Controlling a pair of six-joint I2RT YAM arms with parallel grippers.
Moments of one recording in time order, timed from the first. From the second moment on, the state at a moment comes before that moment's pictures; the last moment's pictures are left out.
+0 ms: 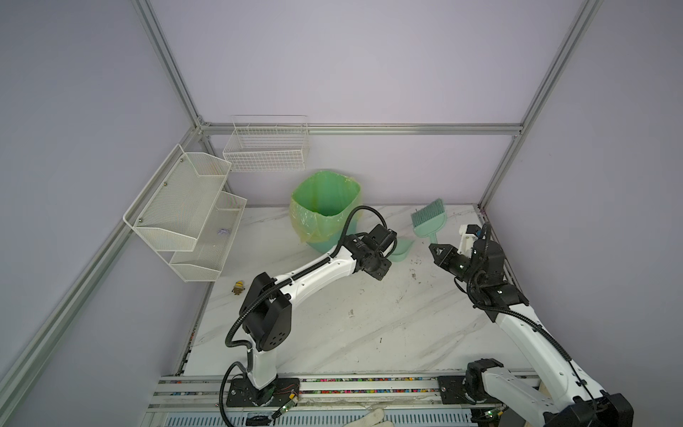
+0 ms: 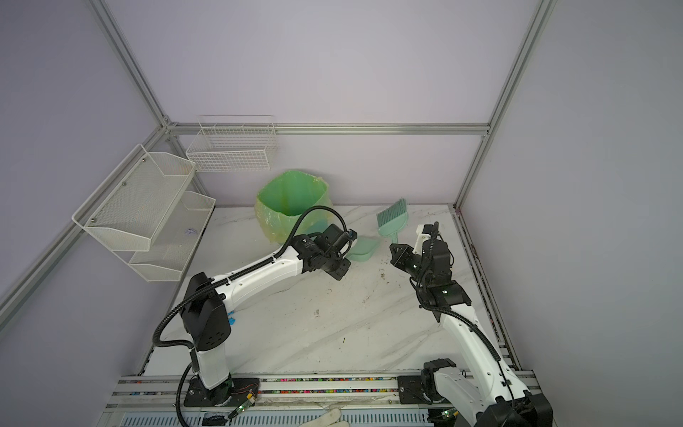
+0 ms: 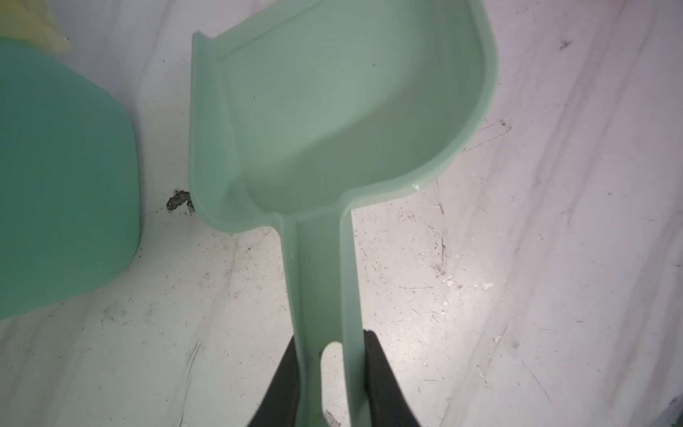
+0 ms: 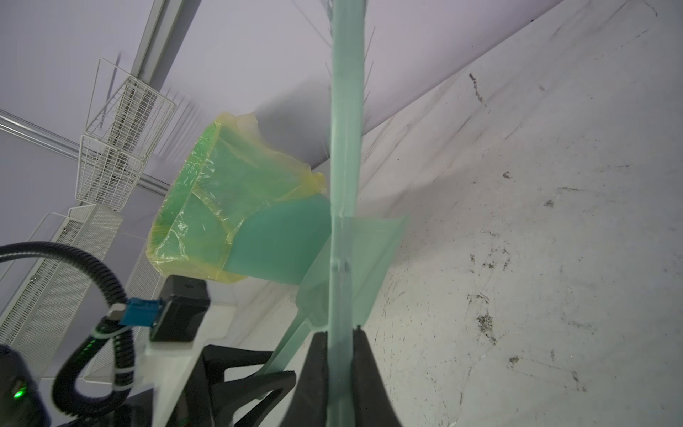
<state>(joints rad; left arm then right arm) -0.83 1.91 1.69 -0.83 -0.12 -0.11 0.20 0.97 0.76 -0.15 -0.26 0.72</state>
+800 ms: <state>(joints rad) -0.83 2.17 1.76 -0.73 -0.29 -0.04 0.20 1.18 0.70 -0.03 -0.40 0.76</state>
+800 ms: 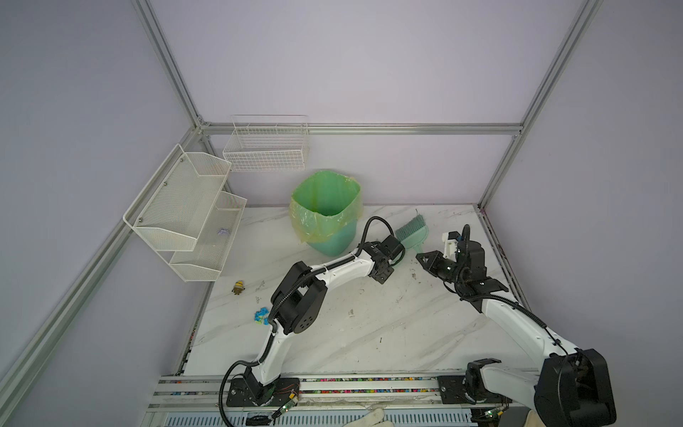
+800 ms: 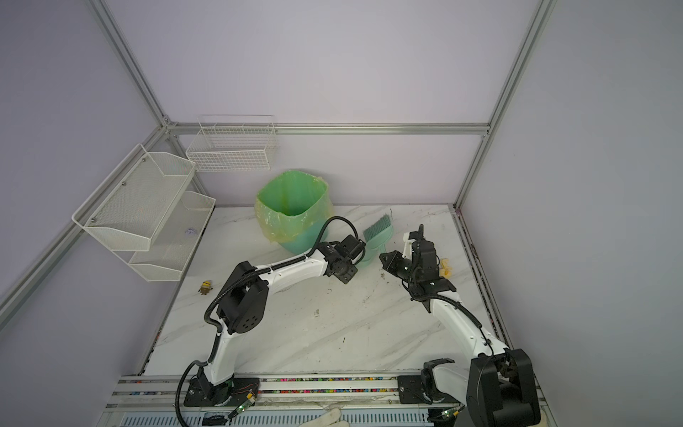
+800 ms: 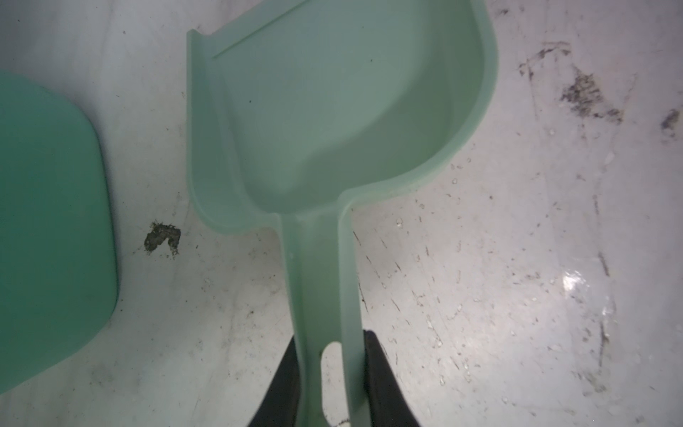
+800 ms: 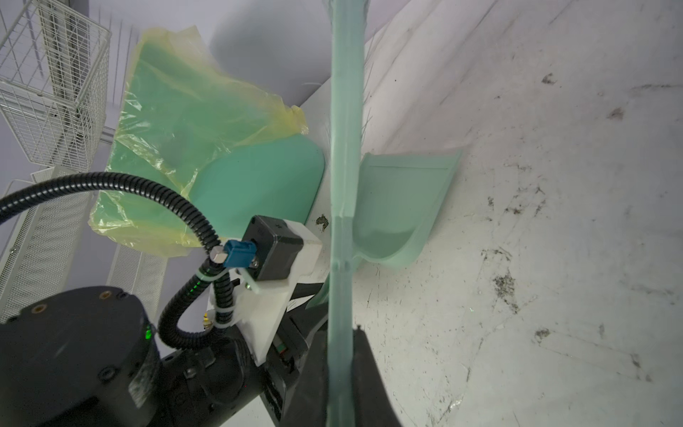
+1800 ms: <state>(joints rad) -0.83 2.17 1.75 -0.61 -0.38 0.00 0.20 1.38 0.70 0.14 -0.50 0.88</state>
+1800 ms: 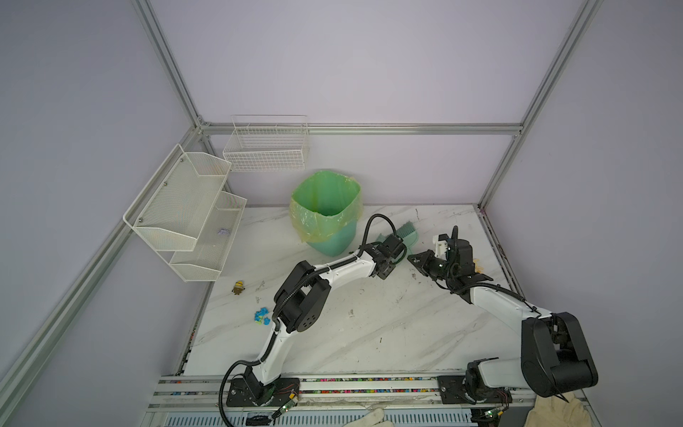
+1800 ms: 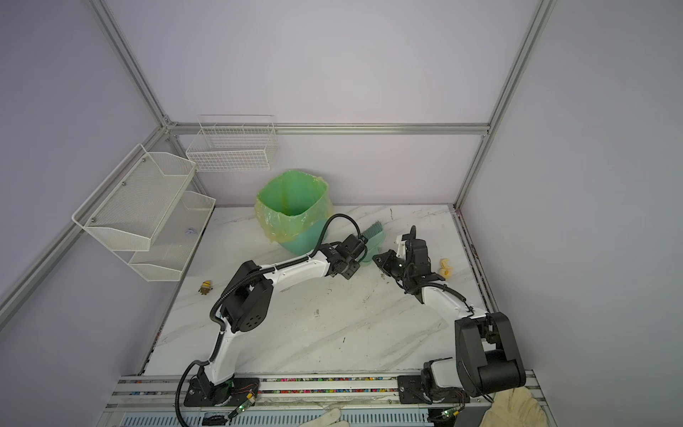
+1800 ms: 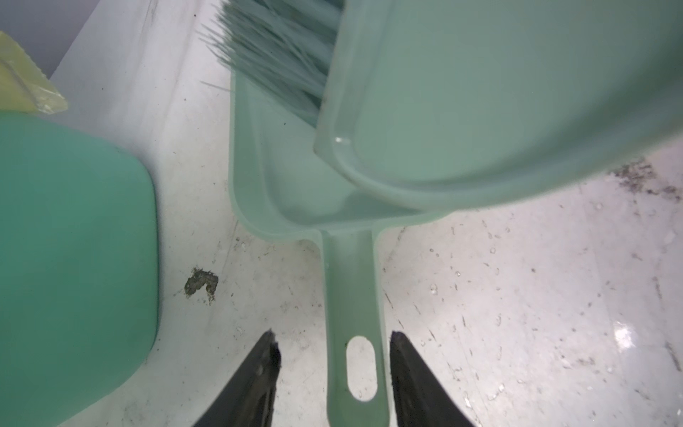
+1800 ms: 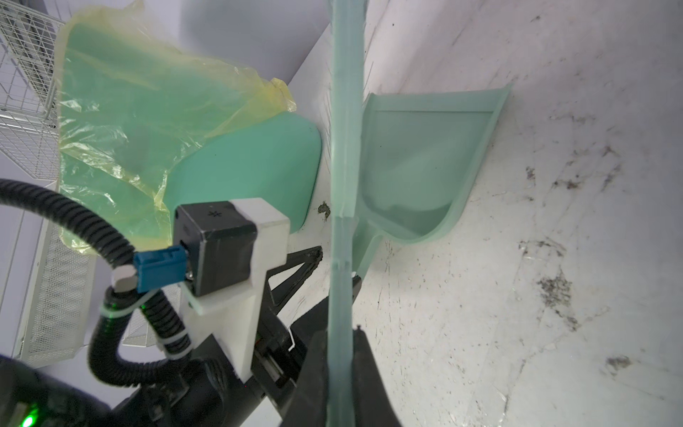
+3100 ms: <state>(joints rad) -0.83 1.46 1.07 -0.54 -0.28 -0.48 0.20 1.67 0.74 0.27 -0.63 0.88</state>
